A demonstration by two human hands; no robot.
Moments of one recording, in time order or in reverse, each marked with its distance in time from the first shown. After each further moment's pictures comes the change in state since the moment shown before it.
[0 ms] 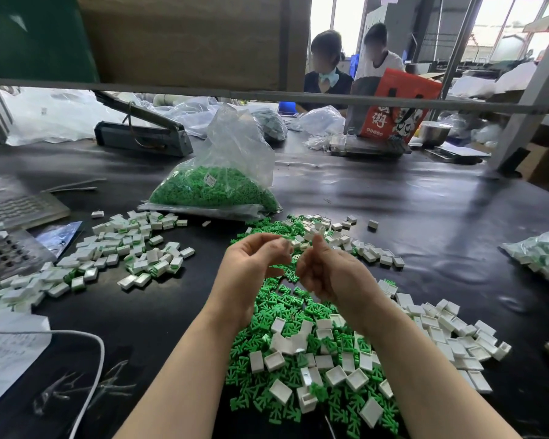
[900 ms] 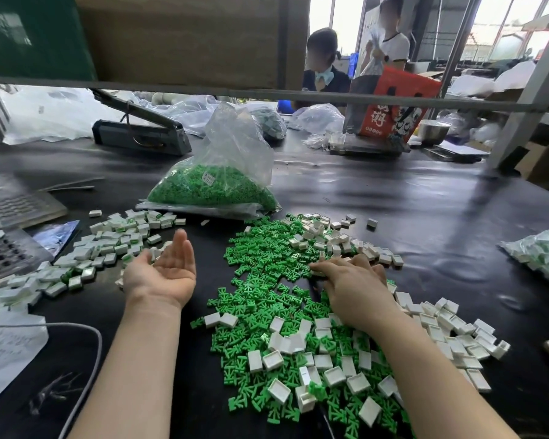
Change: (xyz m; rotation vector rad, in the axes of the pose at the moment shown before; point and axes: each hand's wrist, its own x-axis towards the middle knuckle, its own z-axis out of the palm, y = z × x) left_hand 0.020 0.012 -0.091 -1.044 0.527 -0.211; right_hand 0.006 0.026 -0.031 -1.338 0.130 0.060
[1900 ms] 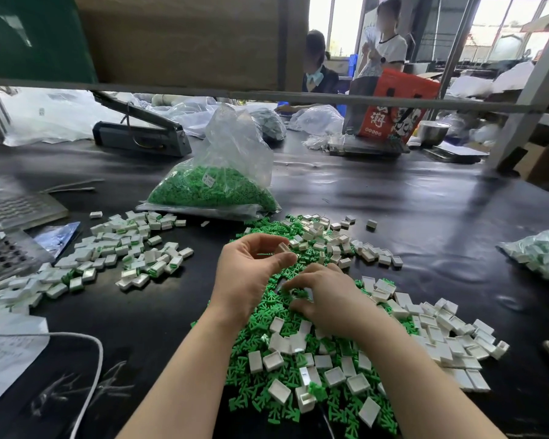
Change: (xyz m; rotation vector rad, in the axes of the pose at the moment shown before) left_hand -0.043 -0.086 0.018 1.099 -0.515 0.341; right_hand -0.008 -0.036 -0.006 0.002 -0.102 -0.147
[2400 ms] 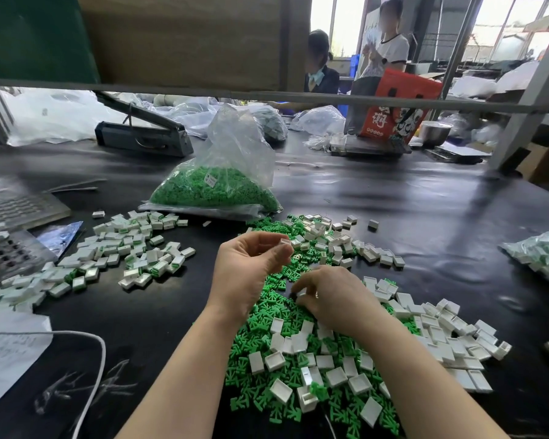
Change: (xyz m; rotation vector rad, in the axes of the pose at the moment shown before) left_hand -0.001 0.001 -0.003 -0.090 -0.003 0.017; right_hand -0.004 0.001 -0.003 0.074 0.079 0.007
